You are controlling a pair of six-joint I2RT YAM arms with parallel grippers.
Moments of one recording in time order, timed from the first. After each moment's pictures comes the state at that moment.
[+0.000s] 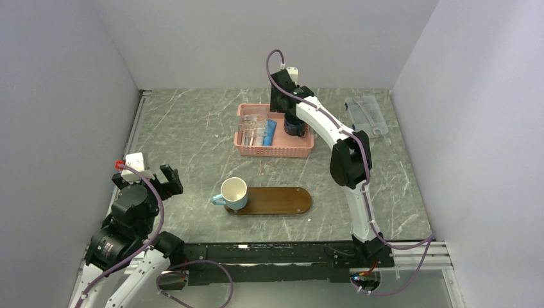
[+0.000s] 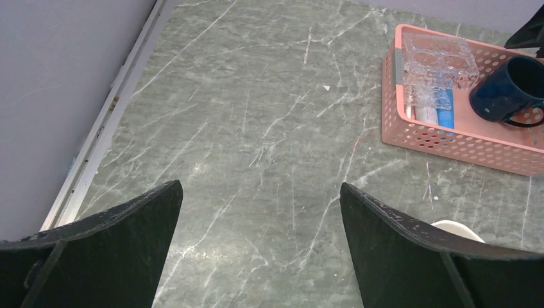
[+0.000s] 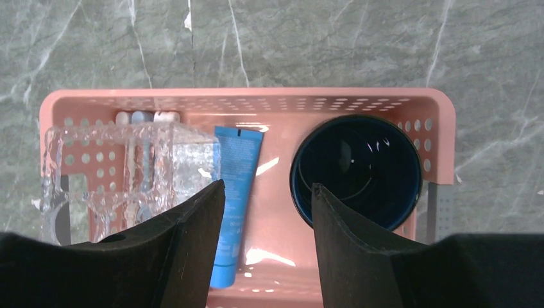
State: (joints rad) left arm -0.47 0.29 0.79 -0.78 -0.57 -0.31; right arm 0.53 2.23 2.10 -0.67 0.37 0.46
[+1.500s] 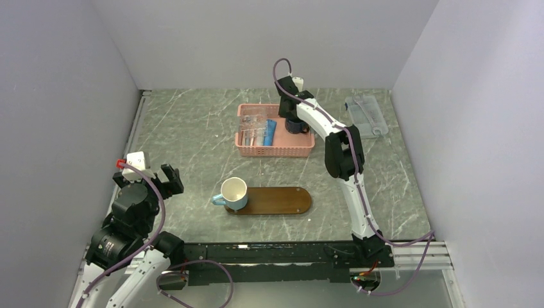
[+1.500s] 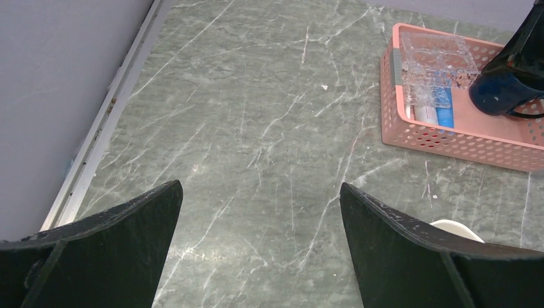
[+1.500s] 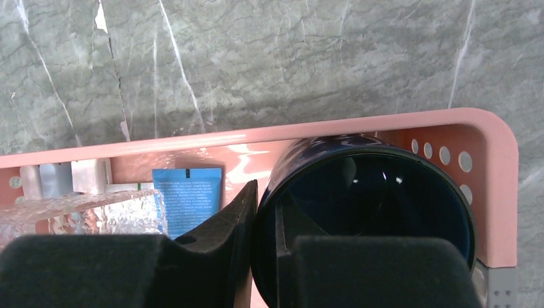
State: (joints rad) left arm -0.45 0.30 0.79 -0.77 -0.55 -0.29; right arm 0.45 2.43 2.18 -0.64 0.30 0.54
